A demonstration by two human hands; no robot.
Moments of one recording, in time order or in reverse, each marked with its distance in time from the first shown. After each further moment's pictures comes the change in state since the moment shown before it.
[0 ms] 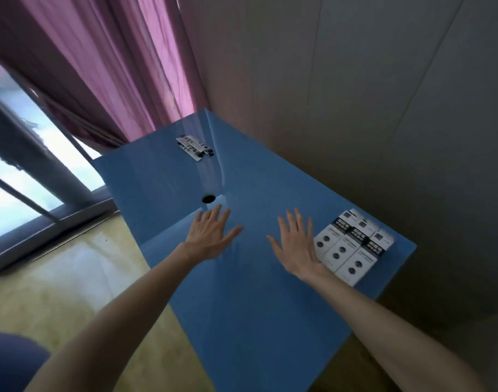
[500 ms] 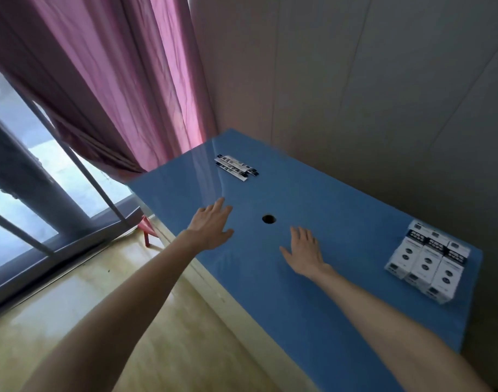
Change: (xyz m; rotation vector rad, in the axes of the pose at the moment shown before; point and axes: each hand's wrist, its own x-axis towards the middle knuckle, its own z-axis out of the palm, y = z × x) left_hand 0.032 -0.257 -0.057 0.108 0.042 0.231; right_hand 0.088 -0.207 0.031 0.114 -0.078 0.214
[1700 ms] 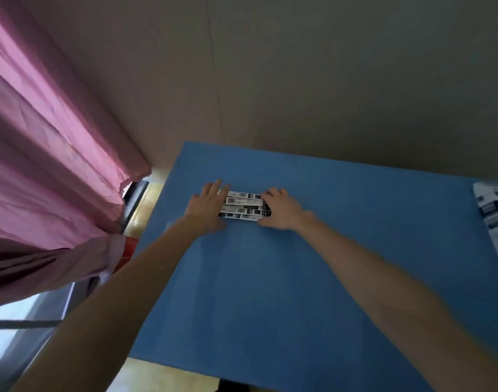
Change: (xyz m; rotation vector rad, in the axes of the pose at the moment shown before) left_hand 0.423 -0.241 0.033 0.127 -0.146 0.515; right_hand 0.394 -0.143 -0.004 0.072 -0.077 0.262
